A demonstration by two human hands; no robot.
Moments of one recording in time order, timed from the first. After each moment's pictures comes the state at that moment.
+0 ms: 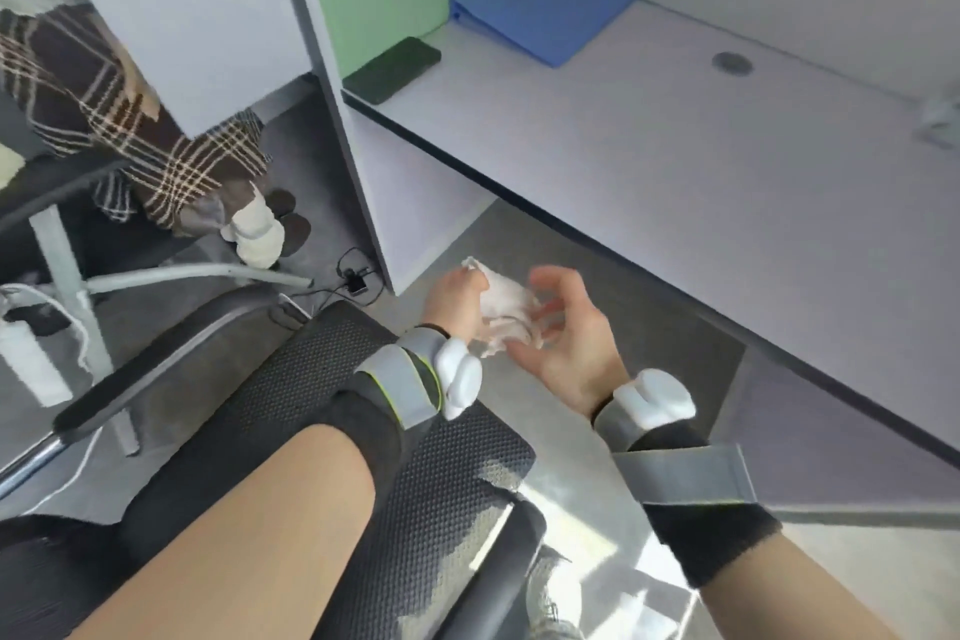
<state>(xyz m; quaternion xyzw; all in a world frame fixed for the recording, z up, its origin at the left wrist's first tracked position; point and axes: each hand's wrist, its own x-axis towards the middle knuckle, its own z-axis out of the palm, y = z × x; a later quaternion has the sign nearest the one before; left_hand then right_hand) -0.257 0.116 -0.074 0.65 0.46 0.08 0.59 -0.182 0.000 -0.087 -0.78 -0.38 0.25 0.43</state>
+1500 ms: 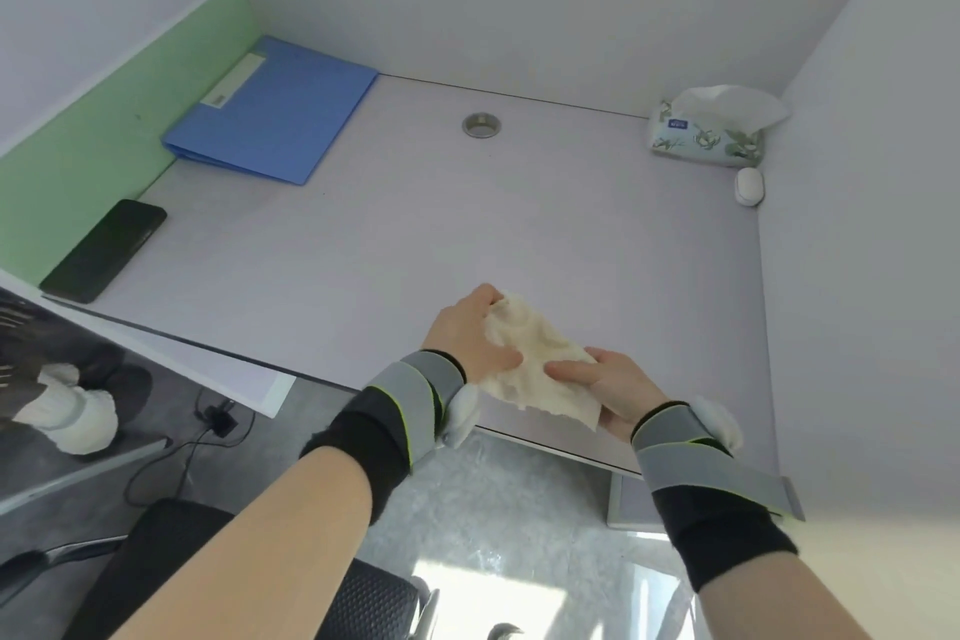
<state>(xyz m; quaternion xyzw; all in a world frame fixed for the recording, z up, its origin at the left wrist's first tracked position) 0.012 0.050 -0.040 0.88 0.24 -0.13 0.40 0.077 -0.118 -0.091 -0.64 0.08 0.45 0.62</state>
